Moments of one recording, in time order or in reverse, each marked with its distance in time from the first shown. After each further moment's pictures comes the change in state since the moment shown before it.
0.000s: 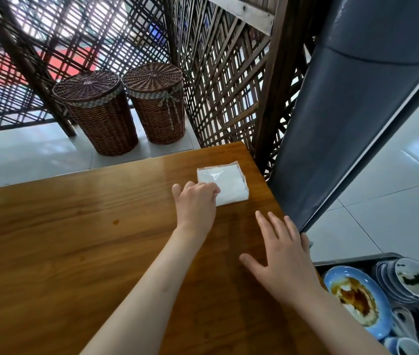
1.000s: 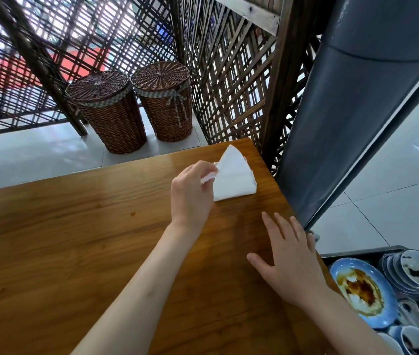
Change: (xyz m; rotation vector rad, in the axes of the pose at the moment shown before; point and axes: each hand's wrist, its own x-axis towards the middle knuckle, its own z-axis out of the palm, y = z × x) left_hand -0.014 0.001 -0.059 -0.430 0.248 0.036; right_hand -0.022 -0.006 -0.002 0.026 -0.004 -0.008
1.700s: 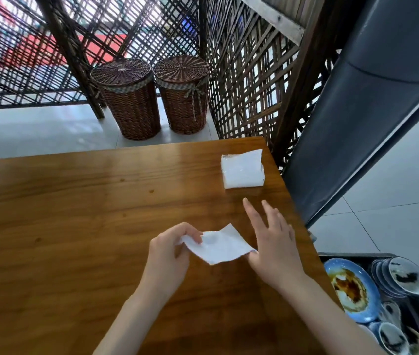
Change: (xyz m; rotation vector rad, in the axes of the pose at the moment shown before) left_hand -0.125 -0.004 -0.088 -0.116 -0.254 -0.307; right_hand -0.019 -0.035 -0.005 0.014 0.043 -0.148
